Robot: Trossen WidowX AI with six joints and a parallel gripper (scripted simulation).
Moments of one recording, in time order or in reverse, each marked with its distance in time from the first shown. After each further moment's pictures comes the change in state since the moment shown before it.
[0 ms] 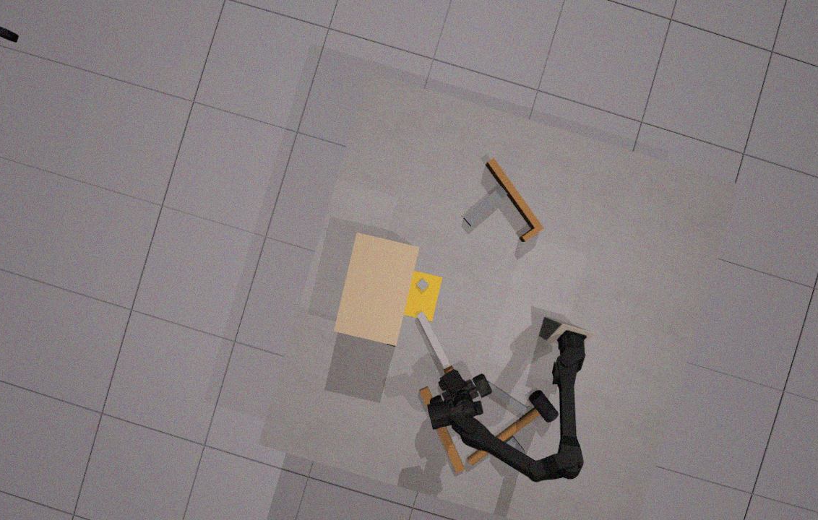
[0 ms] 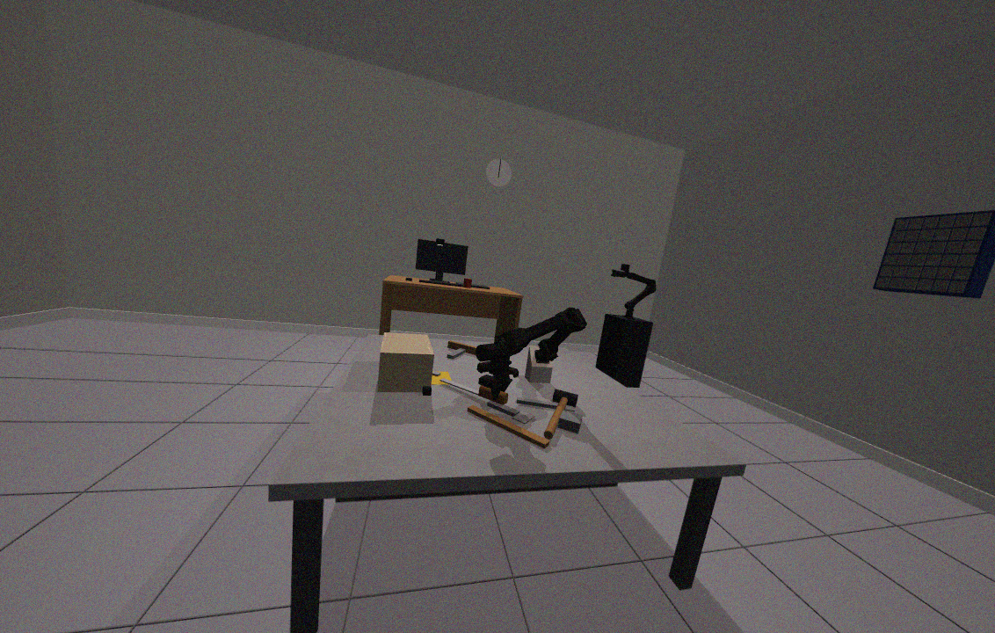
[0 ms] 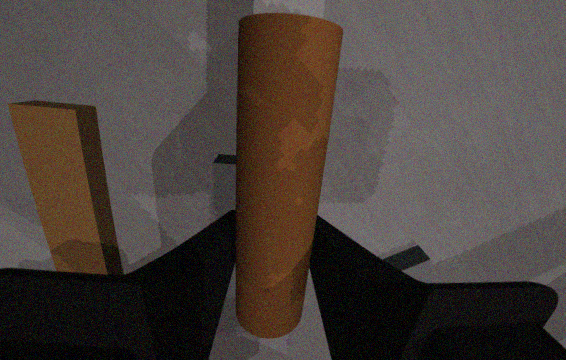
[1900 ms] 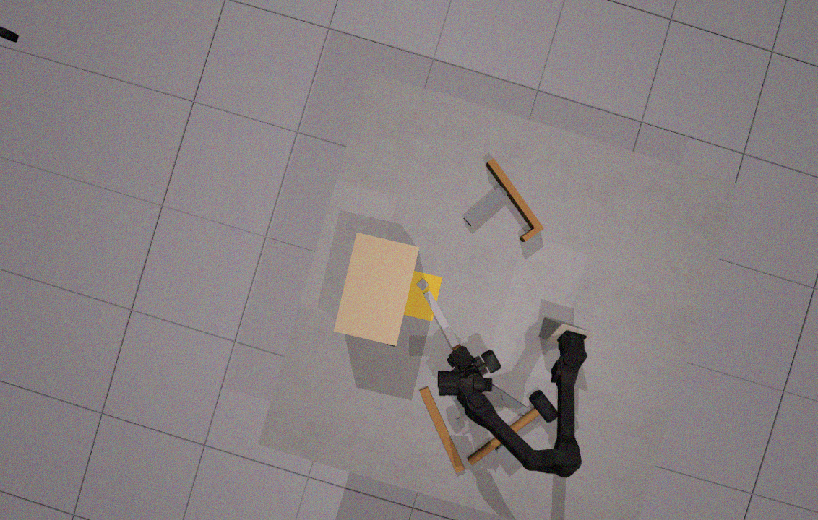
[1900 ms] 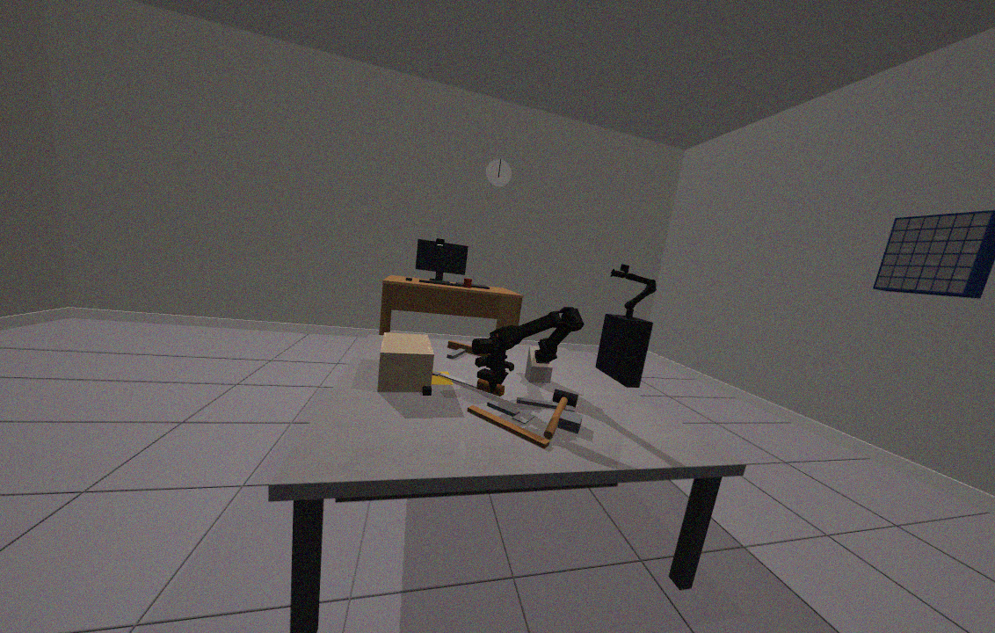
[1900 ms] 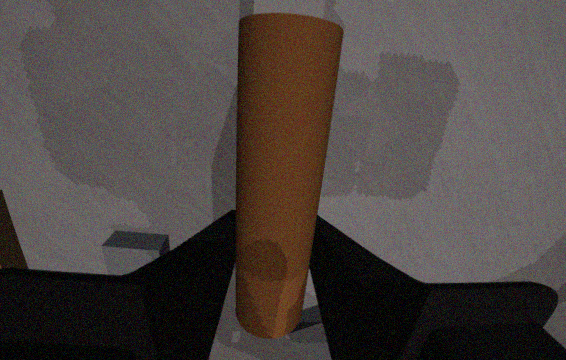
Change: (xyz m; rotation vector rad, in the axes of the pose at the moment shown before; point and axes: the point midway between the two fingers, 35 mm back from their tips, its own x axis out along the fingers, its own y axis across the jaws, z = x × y) arm 0.003 -0.058 0.051 -0.029 0.003 -0.013
